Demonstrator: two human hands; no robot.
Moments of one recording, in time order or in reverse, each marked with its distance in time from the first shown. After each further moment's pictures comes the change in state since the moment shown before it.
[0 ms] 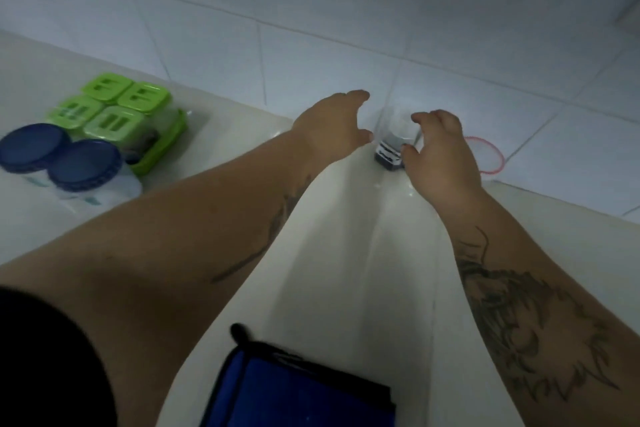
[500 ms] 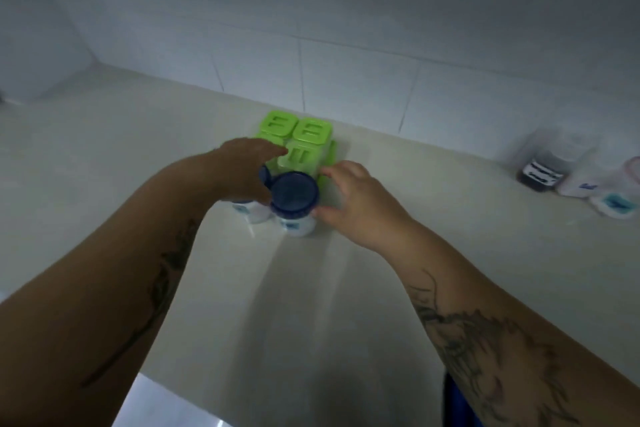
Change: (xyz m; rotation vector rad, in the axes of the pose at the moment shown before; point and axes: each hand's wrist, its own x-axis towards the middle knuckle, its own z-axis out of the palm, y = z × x) left_hand -0.165 -0.303 -0.216 0.405 -0.257 -0.152; right_hand -0.067 -0.321 0.149 0.250 -0.398 -0.302
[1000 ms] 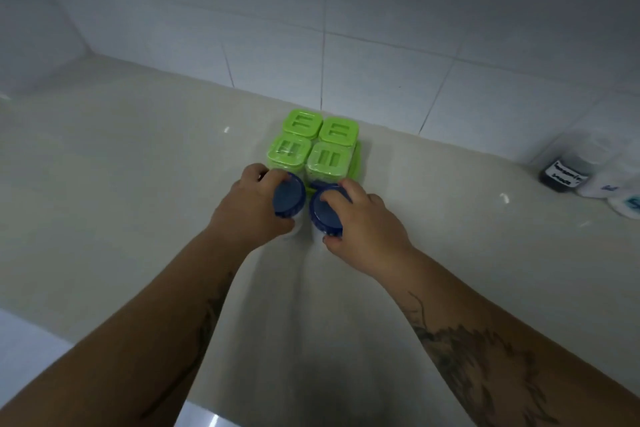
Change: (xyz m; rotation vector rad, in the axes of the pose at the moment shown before) left_hand -0.019 -0.051 0.085 -0.342 0.350 -0.035; right_hand 0.012 -0.027 0.063 -0.329 -0.003 0.020
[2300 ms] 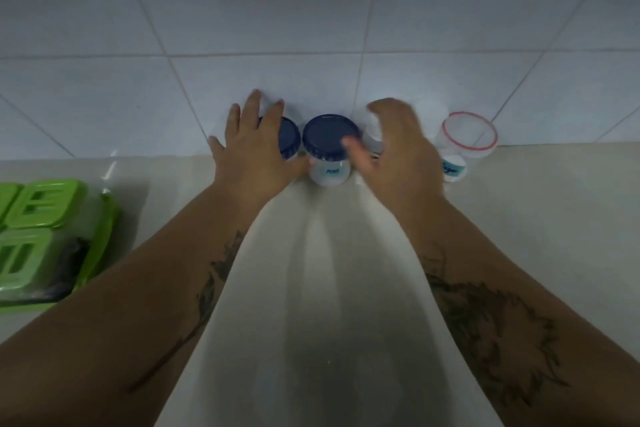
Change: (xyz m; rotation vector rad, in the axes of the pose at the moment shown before) left_hand 0.197 0.321 0.182 0.039 -0.012 0.268; right_hand -0.048 0.353 -0.117 0.069 0.743 0.365
